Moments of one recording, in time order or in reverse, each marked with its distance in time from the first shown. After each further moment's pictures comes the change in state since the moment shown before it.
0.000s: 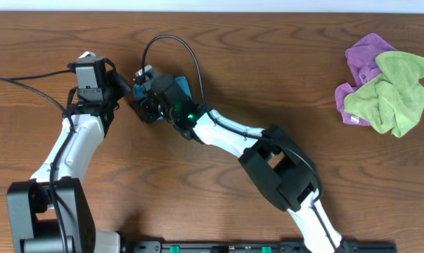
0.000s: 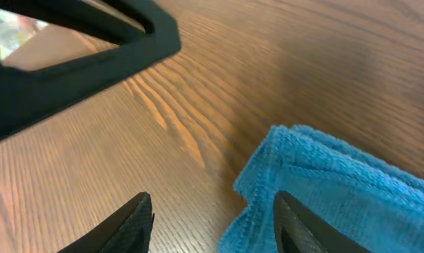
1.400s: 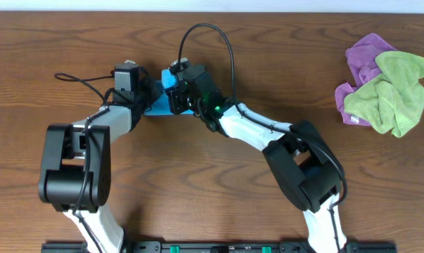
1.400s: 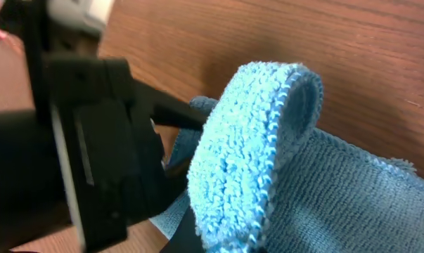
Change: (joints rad) left arm -0.126 0.320 0.000 0.302 0.219 -0.177; right arm -0.125 -0.122 -0.169 -0.025 -0.013 0.068
